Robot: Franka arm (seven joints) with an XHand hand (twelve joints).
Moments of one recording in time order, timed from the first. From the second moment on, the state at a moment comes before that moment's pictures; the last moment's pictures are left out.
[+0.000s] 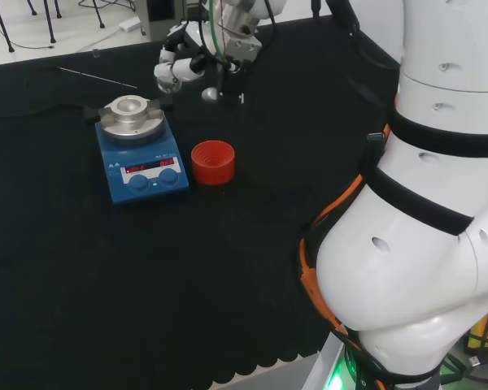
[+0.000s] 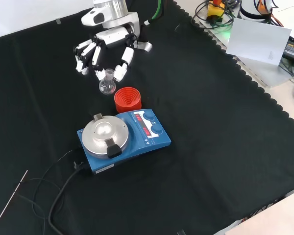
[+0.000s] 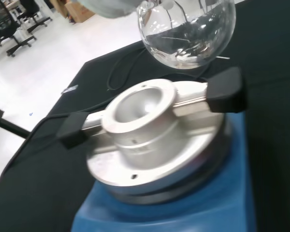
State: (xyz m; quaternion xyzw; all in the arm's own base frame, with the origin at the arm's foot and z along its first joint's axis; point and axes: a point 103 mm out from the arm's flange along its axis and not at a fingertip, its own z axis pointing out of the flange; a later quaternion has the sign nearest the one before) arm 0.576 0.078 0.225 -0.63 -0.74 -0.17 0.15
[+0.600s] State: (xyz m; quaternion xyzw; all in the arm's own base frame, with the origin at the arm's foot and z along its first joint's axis) arm 0.593 0.122 0.225 -0.61 -0.76 -0.16 0.16
